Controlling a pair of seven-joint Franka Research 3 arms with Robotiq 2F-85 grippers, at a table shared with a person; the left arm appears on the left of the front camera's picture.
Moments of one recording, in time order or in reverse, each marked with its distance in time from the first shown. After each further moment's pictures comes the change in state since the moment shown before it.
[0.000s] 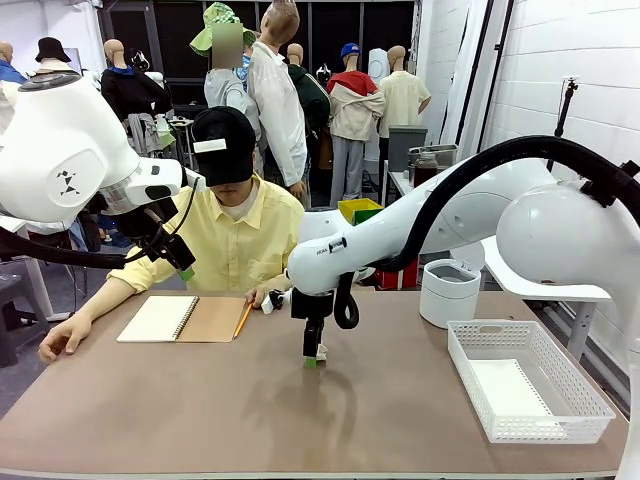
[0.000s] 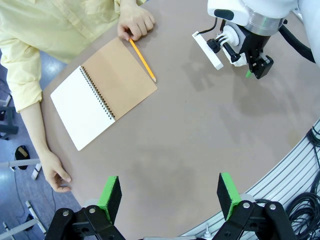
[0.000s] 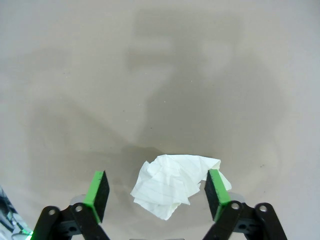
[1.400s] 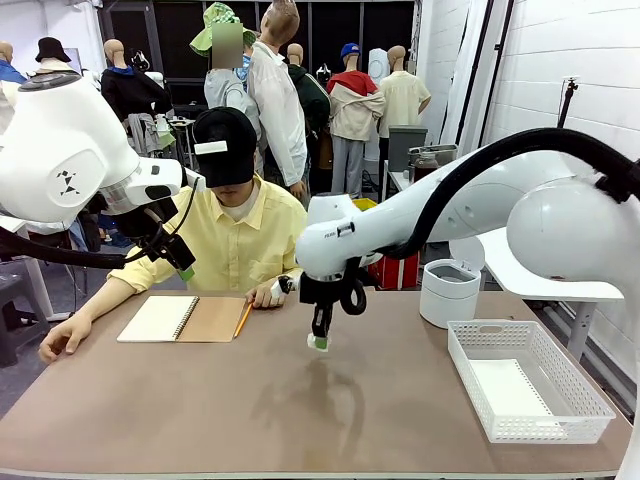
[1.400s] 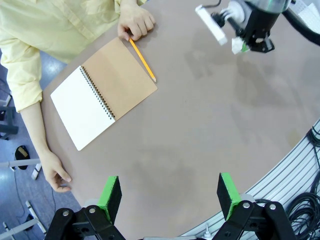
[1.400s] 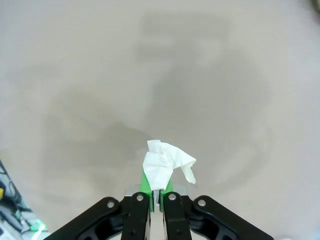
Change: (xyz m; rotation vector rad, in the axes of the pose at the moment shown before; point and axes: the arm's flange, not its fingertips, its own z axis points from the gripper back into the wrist) left arm 0.000 0.000 0.000 0.000 0.000 0.000; right arm -0.023 -0.014 0.048 -0.017 -0.008 -0.084
